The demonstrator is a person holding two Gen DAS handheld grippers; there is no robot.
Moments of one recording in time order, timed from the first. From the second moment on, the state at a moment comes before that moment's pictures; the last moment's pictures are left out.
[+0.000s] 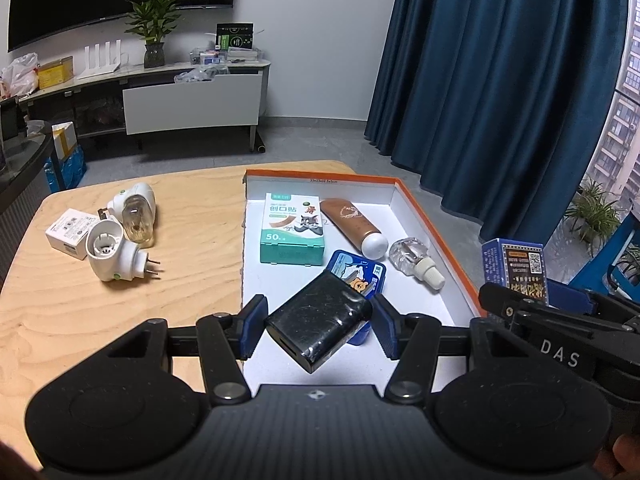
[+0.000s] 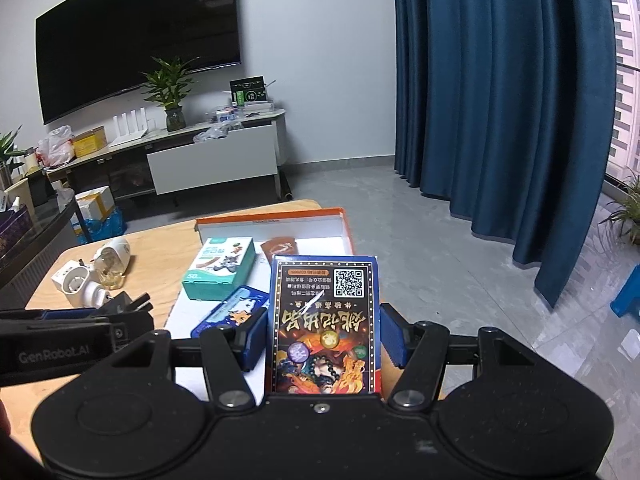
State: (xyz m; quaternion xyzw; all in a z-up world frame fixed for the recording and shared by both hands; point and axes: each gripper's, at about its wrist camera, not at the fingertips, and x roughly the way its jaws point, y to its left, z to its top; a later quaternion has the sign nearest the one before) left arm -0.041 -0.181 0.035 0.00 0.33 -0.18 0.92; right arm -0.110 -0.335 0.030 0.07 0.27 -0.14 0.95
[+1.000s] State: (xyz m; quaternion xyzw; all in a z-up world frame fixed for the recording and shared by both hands) left arm -0.048 -0.190 0.035 0.01 0.33 -0.18 0.93; right arm -0.113 -0.329 0.027 0.05 0.26 -0.13 0.96
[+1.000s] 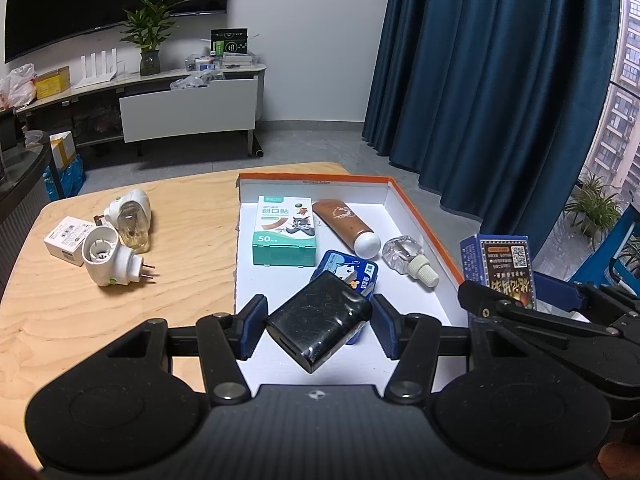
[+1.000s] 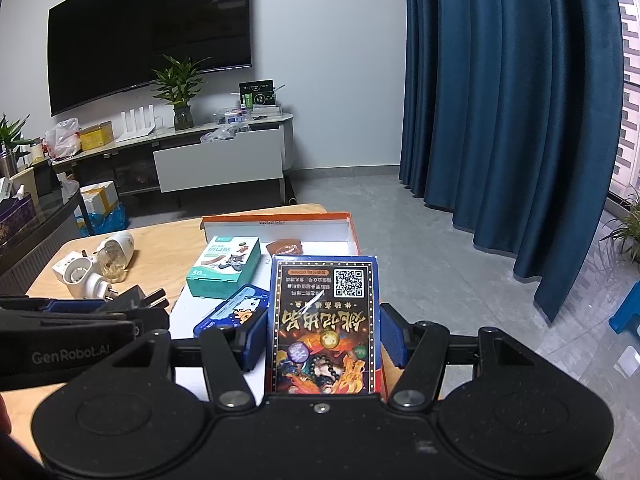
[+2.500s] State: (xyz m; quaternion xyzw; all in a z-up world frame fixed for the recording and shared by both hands) left arm -0.031 -0.195 0.018 0.02 0.35 -0.19 0.92; right arm -0.084 -0.346 0.007 0.07 0.29 -0.13 0.94
